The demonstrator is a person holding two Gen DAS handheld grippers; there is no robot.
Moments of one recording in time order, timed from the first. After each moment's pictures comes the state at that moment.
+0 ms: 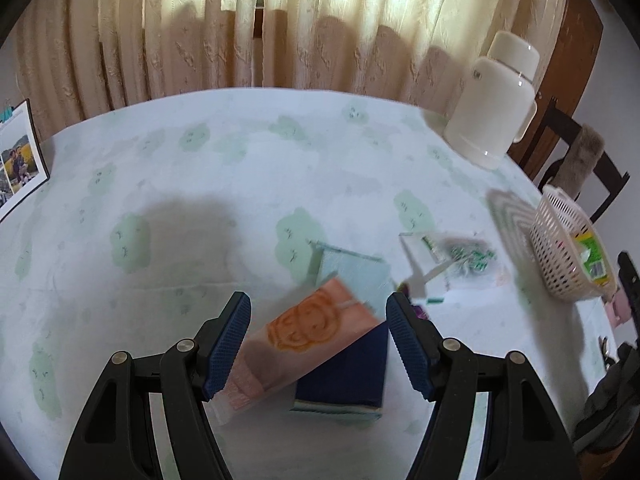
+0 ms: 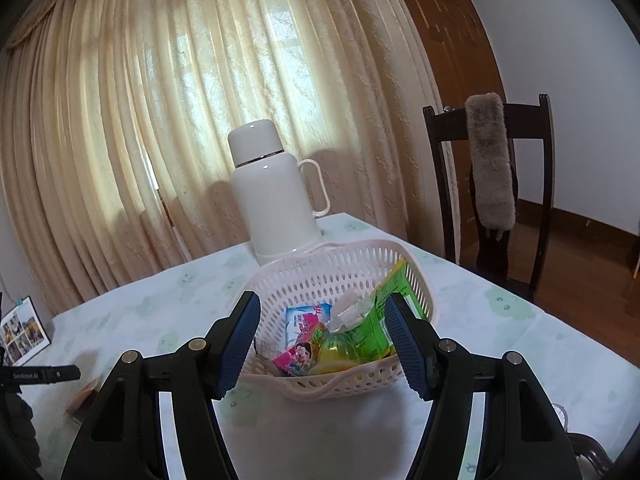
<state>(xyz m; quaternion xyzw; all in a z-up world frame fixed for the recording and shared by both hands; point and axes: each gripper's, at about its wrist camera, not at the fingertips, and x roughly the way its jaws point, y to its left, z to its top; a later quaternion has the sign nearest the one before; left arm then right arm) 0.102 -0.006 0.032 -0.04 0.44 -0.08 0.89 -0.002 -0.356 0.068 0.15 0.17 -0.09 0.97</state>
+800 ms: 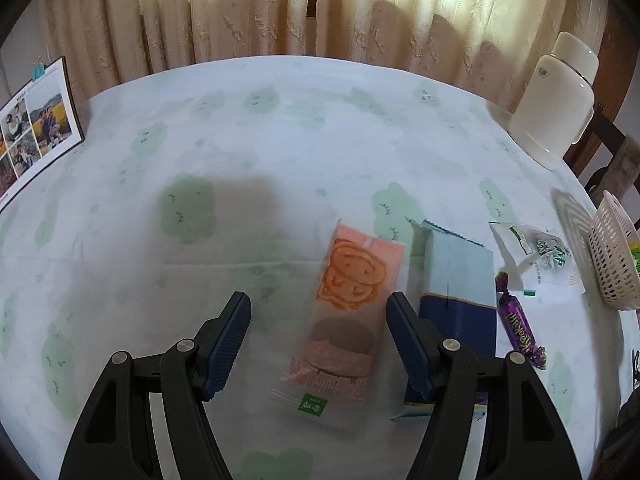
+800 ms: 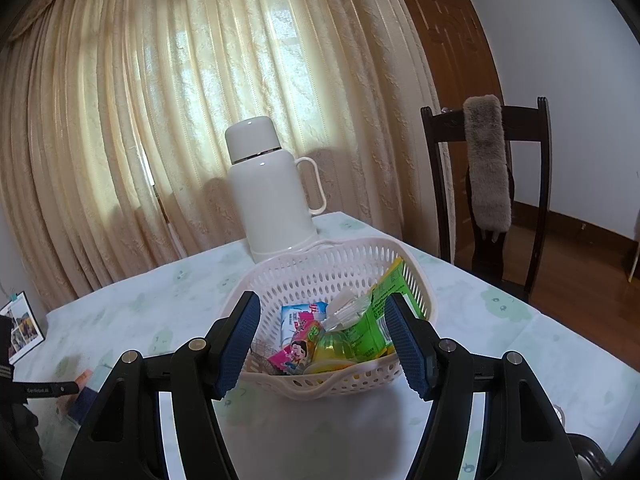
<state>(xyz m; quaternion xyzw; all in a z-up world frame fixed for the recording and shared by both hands) 0.111 0.037 0.000 -0.05 0.46 -0.01 0.89 -0.002 -0.355 0.068 0.14 0.17 -0.10 0.97</state>
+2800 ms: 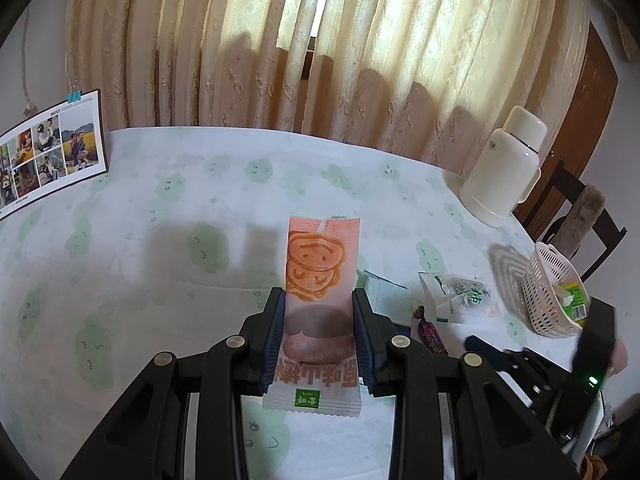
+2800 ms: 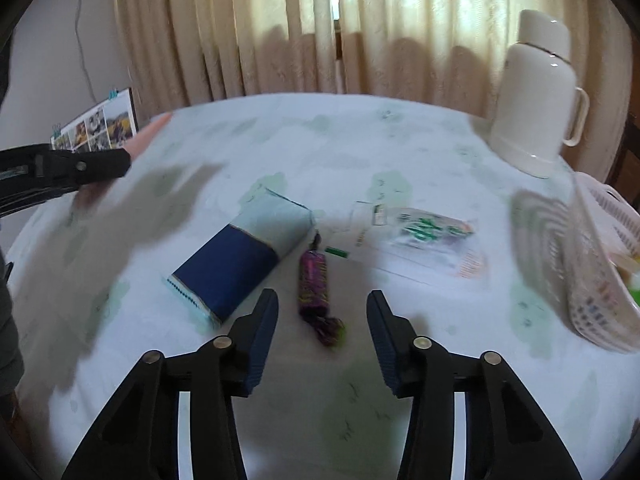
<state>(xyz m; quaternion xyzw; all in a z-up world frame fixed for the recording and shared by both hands) 0.054 0.049 0.077 -0.11 0.37 -0.03 0.92 0.057 -0.140 0.018 -0.04 0.39 0.16 0.90</state>
